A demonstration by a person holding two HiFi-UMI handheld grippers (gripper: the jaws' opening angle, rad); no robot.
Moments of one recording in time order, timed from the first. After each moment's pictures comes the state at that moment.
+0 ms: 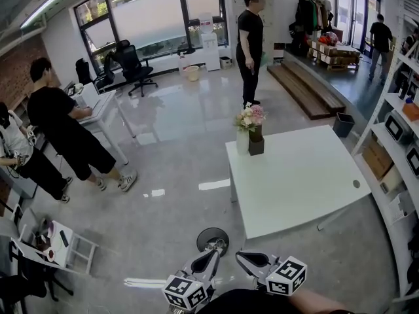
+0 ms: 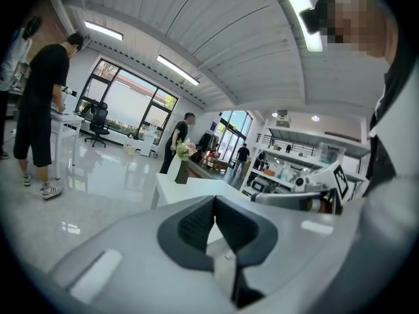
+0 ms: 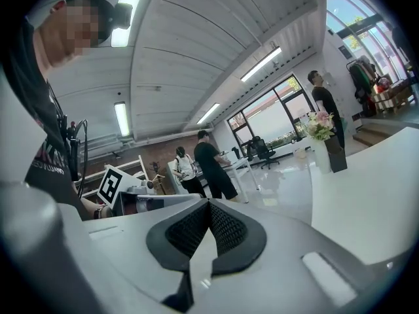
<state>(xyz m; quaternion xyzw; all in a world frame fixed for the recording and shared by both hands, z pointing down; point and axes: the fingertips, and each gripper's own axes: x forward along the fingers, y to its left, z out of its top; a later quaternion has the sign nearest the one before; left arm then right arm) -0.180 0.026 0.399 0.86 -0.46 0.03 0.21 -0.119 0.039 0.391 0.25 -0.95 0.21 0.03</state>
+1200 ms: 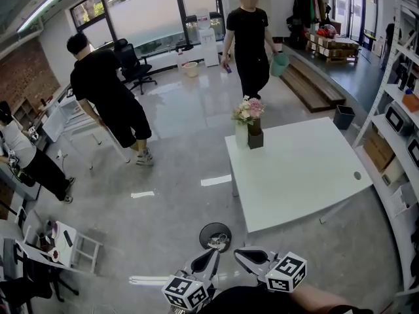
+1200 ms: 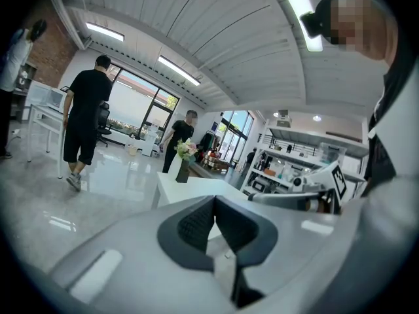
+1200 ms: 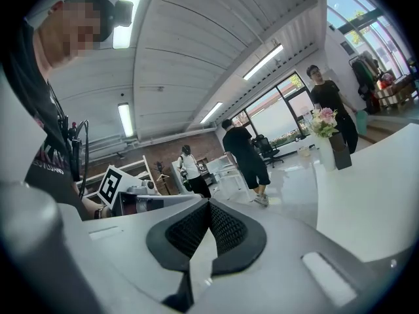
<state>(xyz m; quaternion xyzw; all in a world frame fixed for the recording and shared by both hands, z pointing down) -0.181 0.043 0.396 0.86 -0.46 0.03 0.21 -0.125 0.055 0.388 0.23 -0.95 0.21 0.03</state>
